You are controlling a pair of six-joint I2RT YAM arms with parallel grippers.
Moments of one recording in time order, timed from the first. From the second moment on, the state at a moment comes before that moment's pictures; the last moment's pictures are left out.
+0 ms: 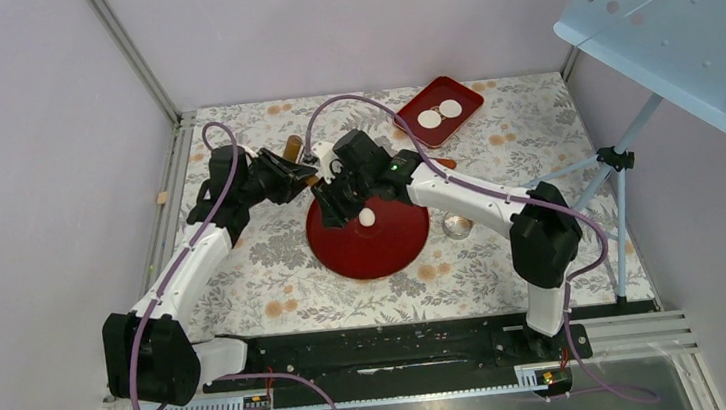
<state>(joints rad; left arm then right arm) -0.20 1.24 0.91 -0.16 0.39 -1.11 0.86 1.85 1.57 -0.49 -0.36 0.10</state>
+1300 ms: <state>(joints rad) -0.18 1.49 1.10 0.63 1.09 -0.99 0.87 1.27 1.40 -0.85 -0.45 -0.37</state>
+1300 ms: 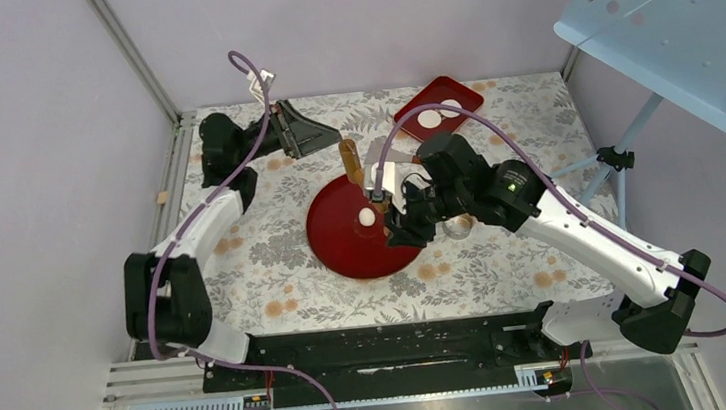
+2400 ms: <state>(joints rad) -0.35 1.46 0.92 1.36 1.40 -1.31 0.73 1.21 1.32 -0.82 -0.78 -0.28</state>
